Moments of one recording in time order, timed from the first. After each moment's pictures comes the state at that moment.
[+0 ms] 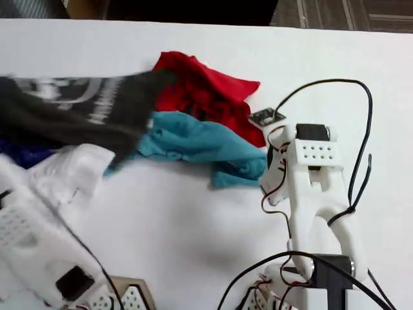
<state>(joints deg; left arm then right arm) -55.6 35.0 -67.2 91.6 -19.7 -2.4 -12.3 28.2 90.0 29.8</state>
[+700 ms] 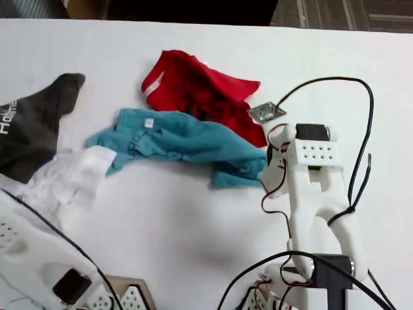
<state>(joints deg) -57.8 37.2 -81.7 101.1 -33.3 -2.4 -12.3 28.2 86.3 29.8</state>
